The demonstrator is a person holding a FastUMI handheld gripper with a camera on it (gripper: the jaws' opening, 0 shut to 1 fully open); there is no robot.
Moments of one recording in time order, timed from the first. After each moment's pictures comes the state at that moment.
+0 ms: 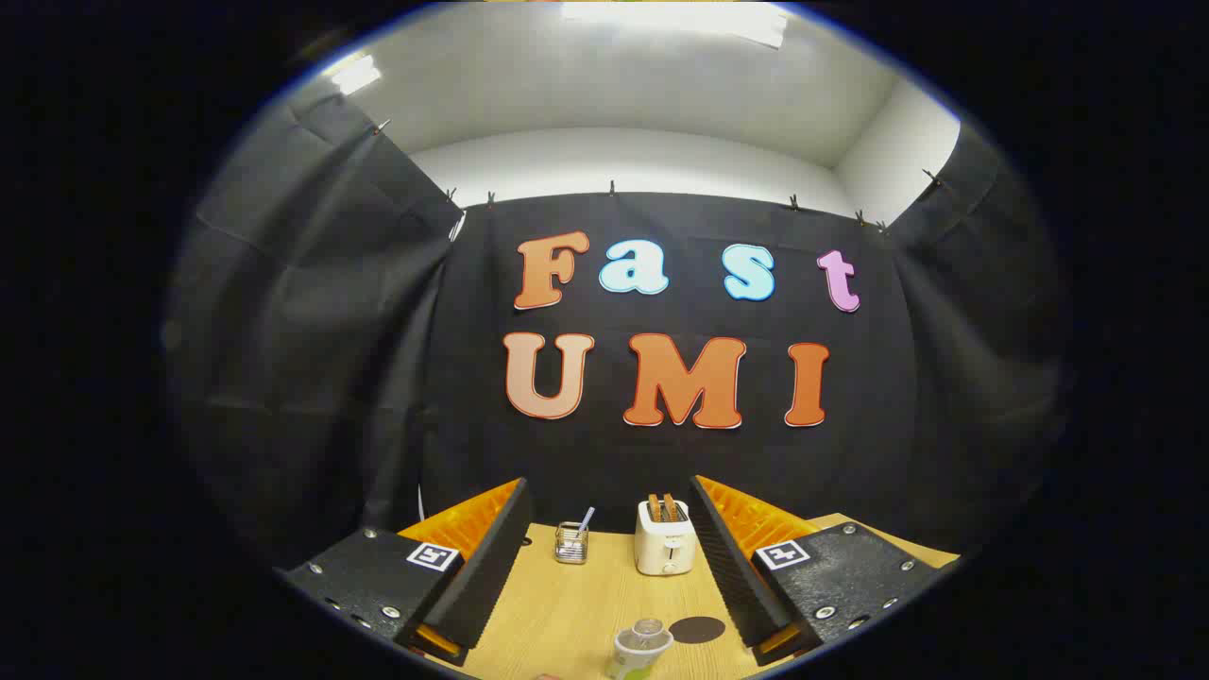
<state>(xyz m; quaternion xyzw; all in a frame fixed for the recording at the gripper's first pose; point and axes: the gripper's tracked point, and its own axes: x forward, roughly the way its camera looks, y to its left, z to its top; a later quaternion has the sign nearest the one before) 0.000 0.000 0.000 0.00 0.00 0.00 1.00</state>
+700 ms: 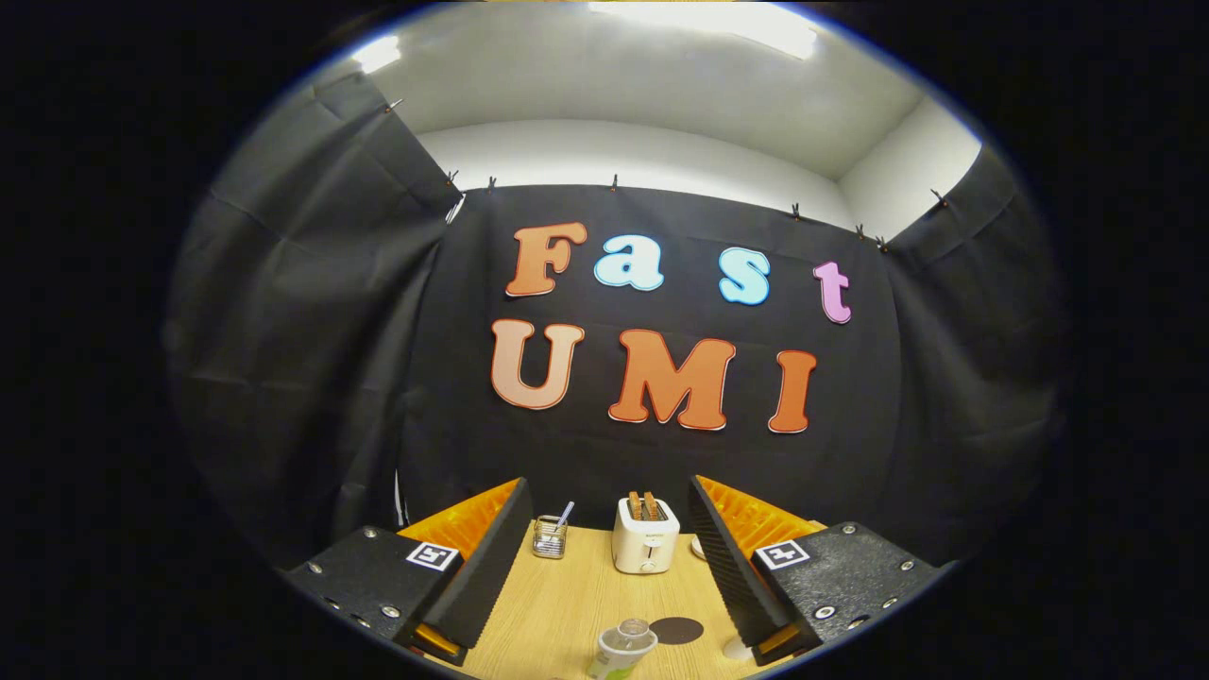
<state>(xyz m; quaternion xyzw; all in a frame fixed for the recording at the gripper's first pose) 0.003 0.004 -0.001 -0.03 0.01 -0.01 1.00</state>
